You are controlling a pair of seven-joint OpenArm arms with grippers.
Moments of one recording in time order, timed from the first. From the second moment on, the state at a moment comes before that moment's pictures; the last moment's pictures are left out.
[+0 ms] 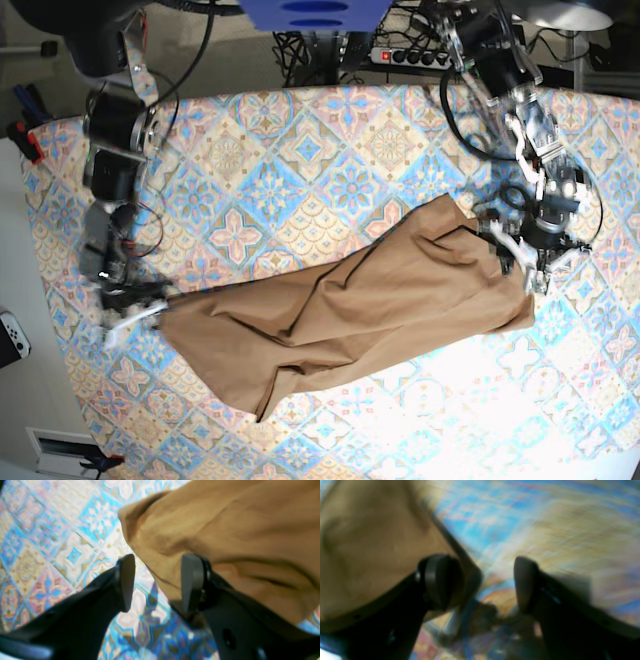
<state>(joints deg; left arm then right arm) -1.9 -5.2 -29.8 99.9 4.5 -34.8 43.5 28.8 14.7 17.5 44.6 9.2 16.5 -21.8</state>
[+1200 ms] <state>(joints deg) 3.1 -2.0 -33.6 114.7 4.1 -35.4 59.8 18.0 11.9 13.7 53.7 10.3 18.4 -22.6</state>
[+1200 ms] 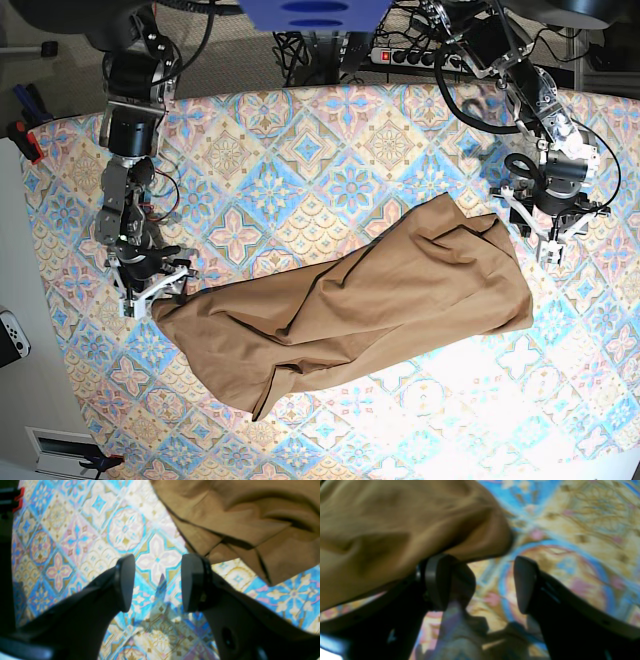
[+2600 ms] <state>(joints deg) 3.3 -2.9 -31.5 106.2 4.6 -40.2 59.4 10.5 12.2 8.9 104.3 10.1 18.2 -46.5</state>
